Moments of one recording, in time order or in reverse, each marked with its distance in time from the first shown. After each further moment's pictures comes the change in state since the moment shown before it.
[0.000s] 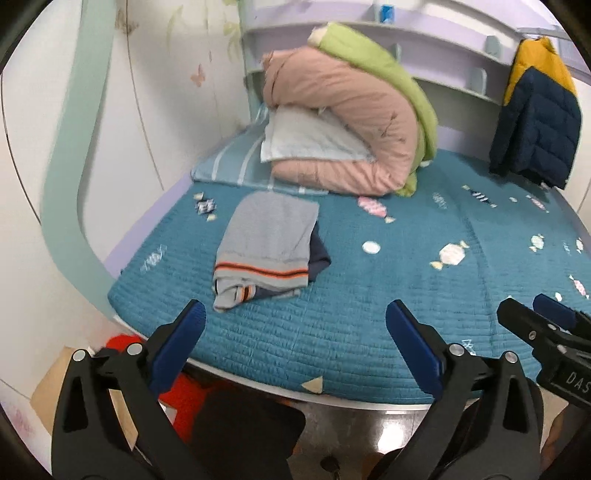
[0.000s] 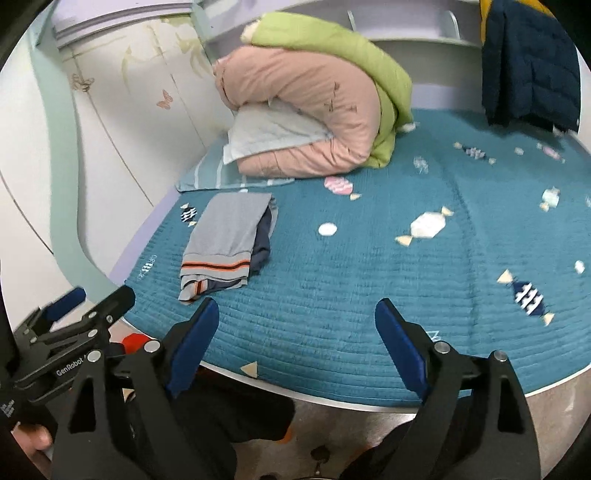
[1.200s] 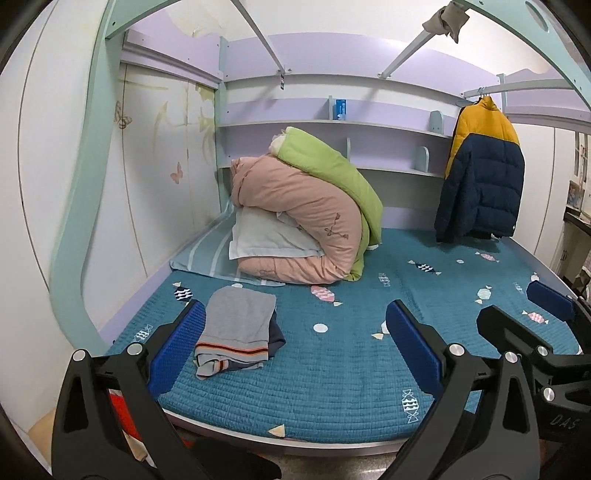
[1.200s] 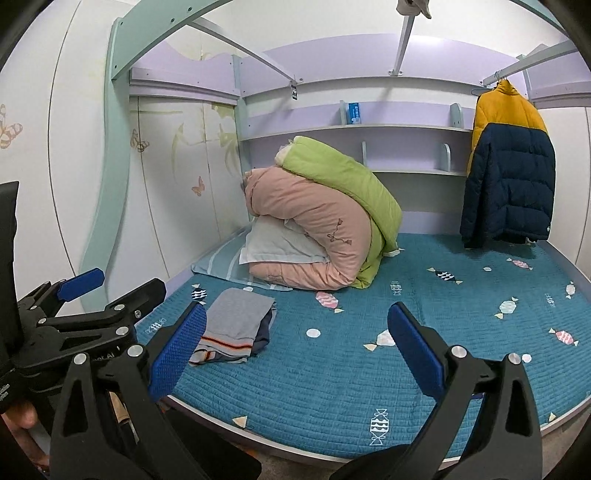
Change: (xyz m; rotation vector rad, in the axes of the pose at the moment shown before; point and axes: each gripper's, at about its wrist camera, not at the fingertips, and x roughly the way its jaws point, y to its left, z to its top) left arm -0.141 -0.020 0.026 0.033 -0.333 -0.134; right arm -0.151 0.030 0.004 -0.153 -0.393 -0.037
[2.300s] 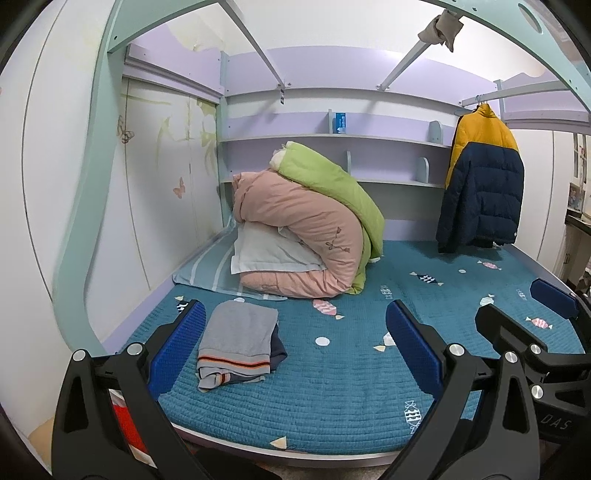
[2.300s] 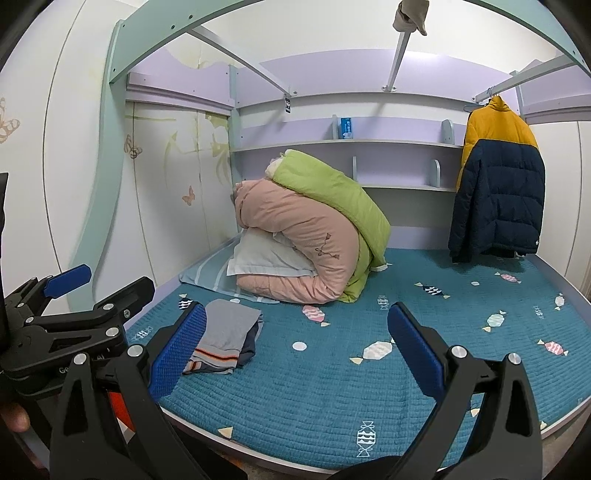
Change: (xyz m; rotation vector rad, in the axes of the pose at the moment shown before) left arm -0.007 -0.004 0.001 0.006 -0.058 0.014; right arm -0.003 -0.002 0.001 -0.022 -0.051 -0.045
